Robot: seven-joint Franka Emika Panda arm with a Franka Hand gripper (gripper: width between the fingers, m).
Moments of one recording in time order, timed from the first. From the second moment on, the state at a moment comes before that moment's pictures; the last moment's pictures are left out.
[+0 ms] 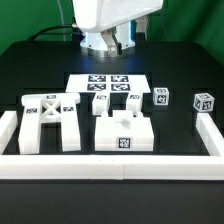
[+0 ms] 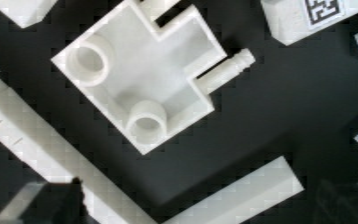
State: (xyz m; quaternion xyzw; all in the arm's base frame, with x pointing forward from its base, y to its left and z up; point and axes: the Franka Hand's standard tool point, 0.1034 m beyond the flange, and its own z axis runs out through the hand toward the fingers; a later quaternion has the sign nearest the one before) arm 0.564 -0.005 0.158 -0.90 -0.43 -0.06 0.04
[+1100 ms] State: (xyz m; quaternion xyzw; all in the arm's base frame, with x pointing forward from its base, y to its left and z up) arm 0.564 -0.006 0.146 -0.96 -0.26 -0.03 0.04
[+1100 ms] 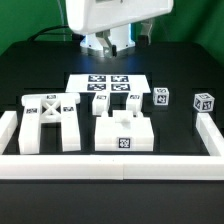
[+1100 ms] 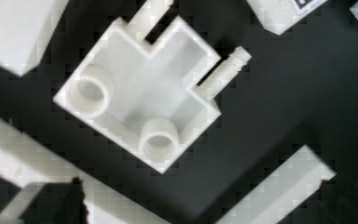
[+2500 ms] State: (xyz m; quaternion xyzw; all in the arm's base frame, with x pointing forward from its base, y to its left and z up) arm 0.580 0.018 0.077 -1.00 -0.03 -0.04 0.00
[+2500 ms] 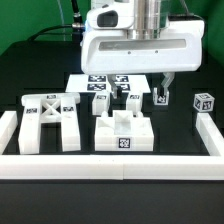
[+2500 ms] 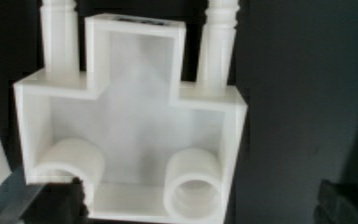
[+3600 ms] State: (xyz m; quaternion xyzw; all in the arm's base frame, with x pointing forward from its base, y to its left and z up) arm 0.593 0.028 0.022 -1.00 -0.04 -0.05 0.01
